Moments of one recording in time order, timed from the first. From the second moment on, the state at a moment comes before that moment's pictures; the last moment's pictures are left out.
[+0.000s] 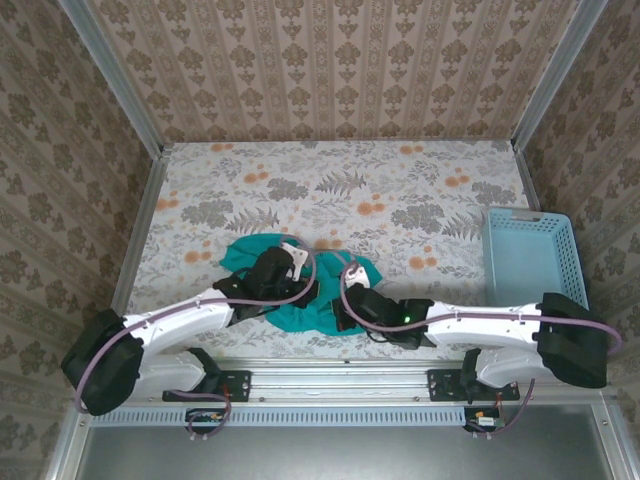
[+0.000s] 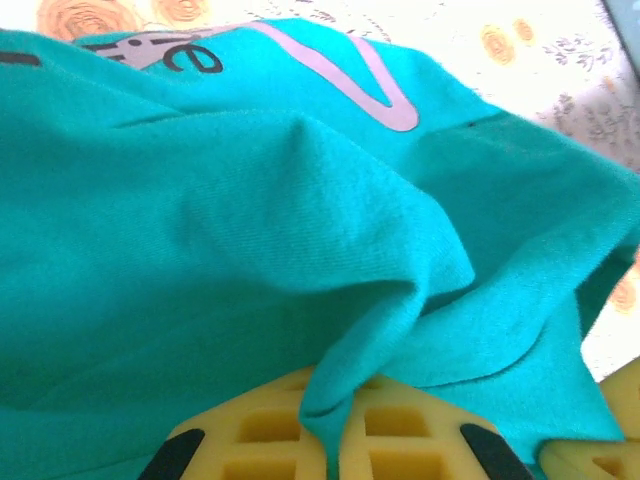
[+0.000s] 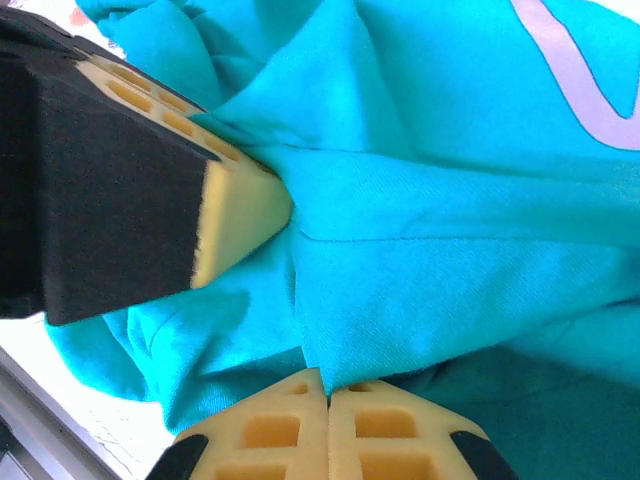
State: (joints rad) left arm -0.85 1.20 0.55 -0.08 0.19 -0.50; right arm 1.15 1.27 0.61 -0.08 0.33 0.75
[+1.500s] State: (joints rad) left arm -0.82 1.26 0.48 0.04 0.16 -0.62; right arm 1.30 1.14 0.50 -0.27 0.49 0.83
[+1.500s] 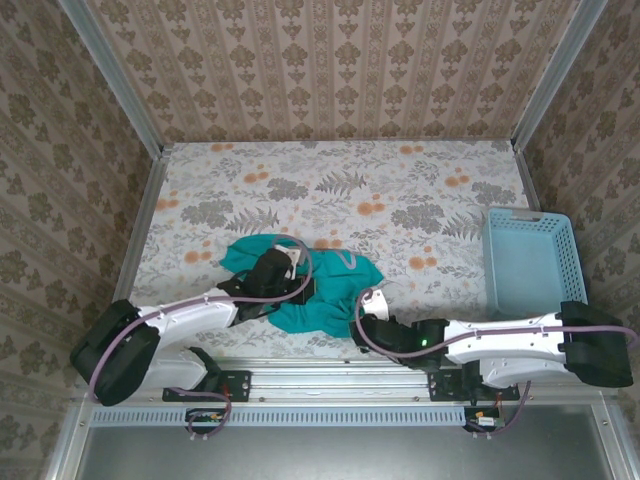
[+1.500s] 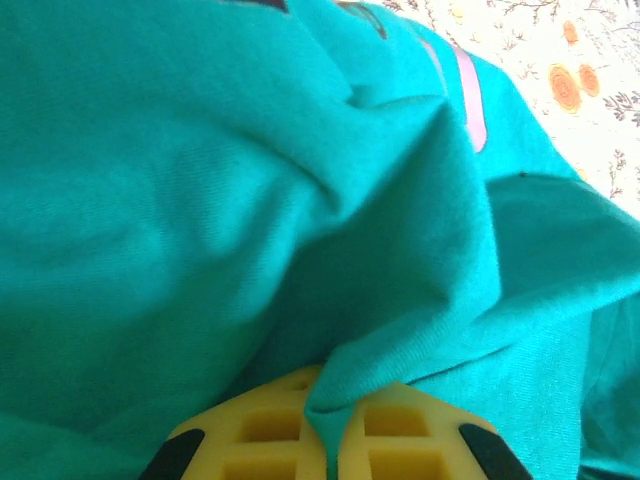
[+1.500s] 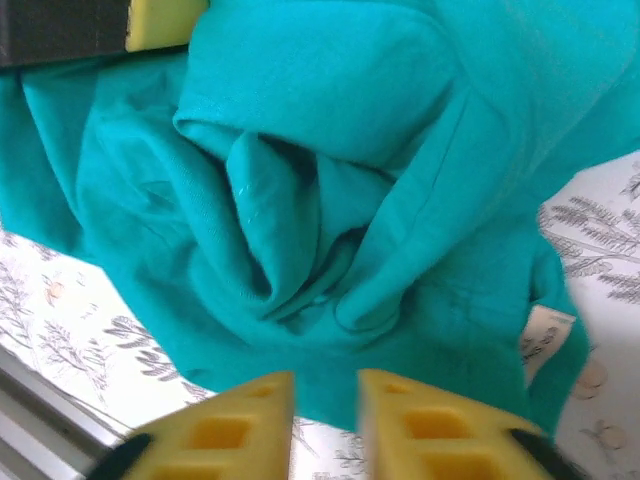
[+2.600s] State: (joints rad) left arm -0.90 1.23 0.49 0.01 0.08 -0.59; right arm 1.16 1.30 0.74 -0.42 0.32 0.70
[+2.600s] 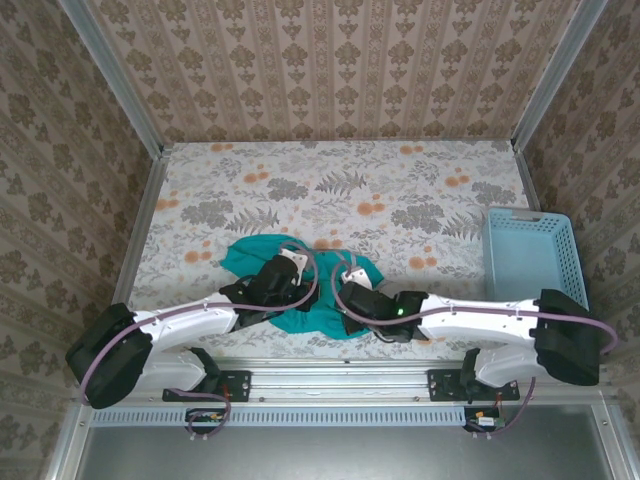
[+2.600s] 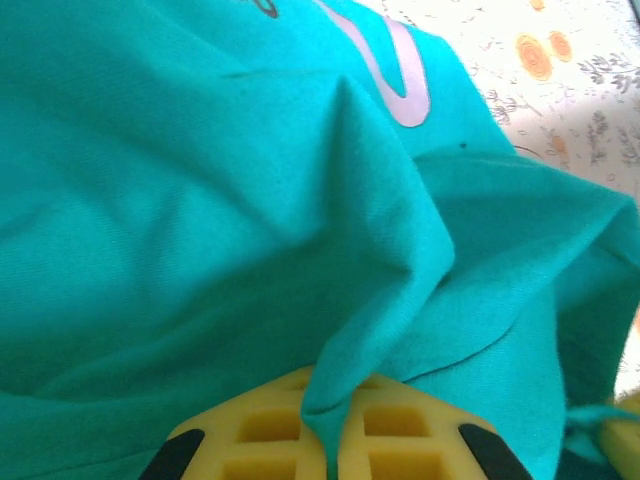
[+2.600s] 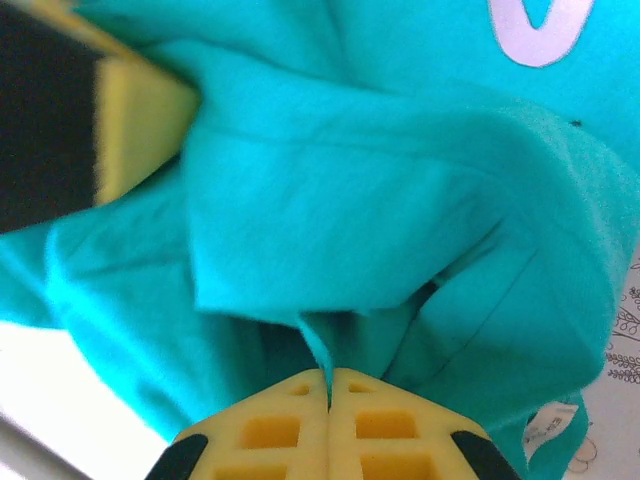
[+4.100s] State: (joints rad) left arm -0.98 1.23 0.49 0.03 0.07 -0.56; right arm 1.14 1.32 0.68 -0.49 0.38 0.78
